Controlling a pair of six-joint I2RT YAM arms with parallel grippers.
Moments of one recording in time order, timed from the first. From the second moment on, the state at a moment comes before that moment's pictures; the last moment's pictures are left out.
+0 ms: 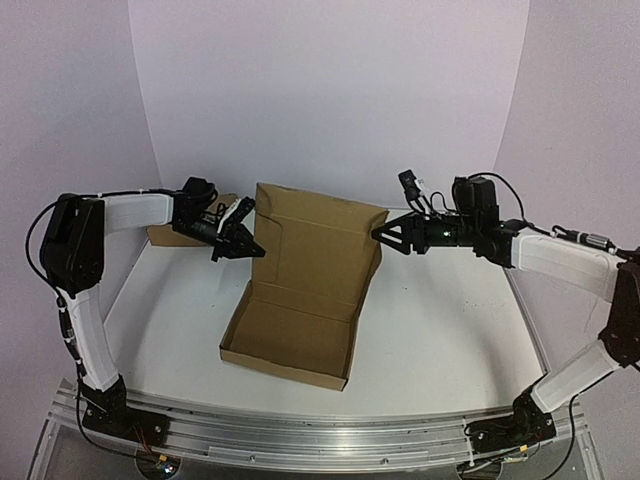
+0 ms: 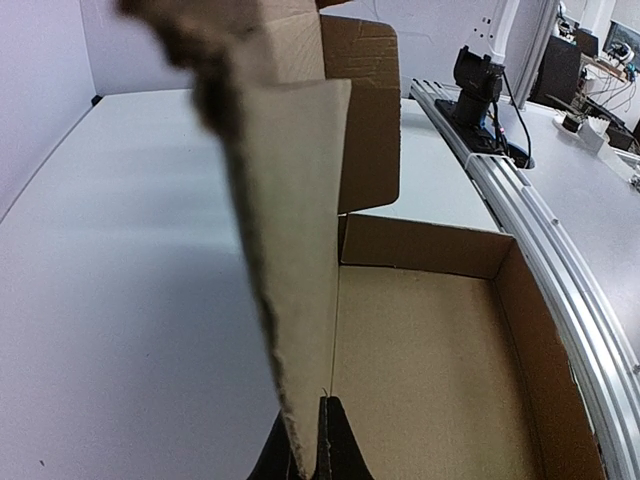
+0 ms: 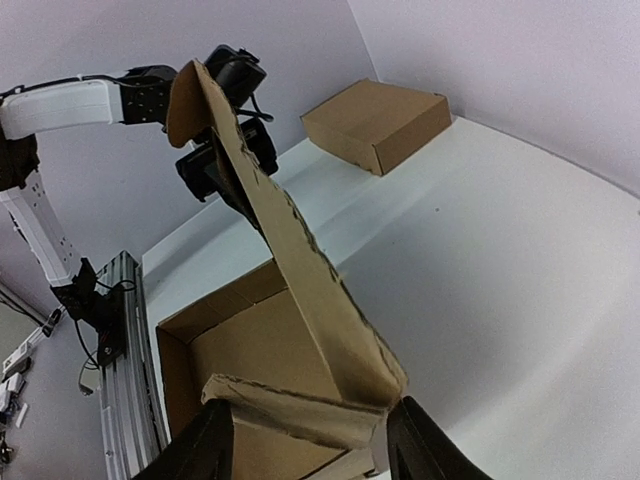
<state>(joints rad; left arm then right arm) -0.33 1.94 1.46 -0.61 1.18 1.01 0.46 1.47 1.06 0.02 -0.71 0.15</state>
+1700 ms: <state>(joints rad) -0.32 1.59 0.93 -0.28 0.96 1.56 0.60 1.53 0.99 -0.32 -0.20 0.63</state>
